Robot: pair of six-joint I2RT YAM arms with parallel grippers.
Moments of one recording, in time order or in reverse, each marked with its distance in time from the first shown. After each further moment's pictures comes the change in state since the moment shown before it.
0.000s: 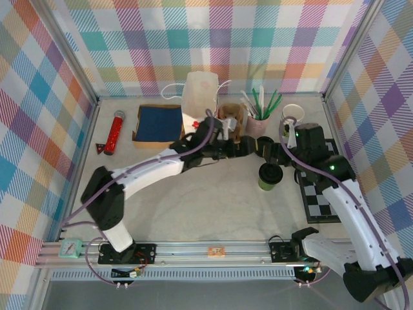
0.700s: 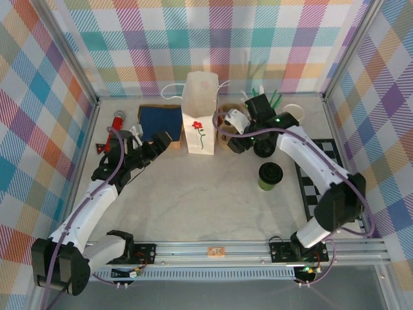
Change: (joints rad) left arm 0.586 -0.597 -0.532 -0.124 0.009 -0.030; right arm 0.155 0.610 0.335 0.045 -0.161 -0.697
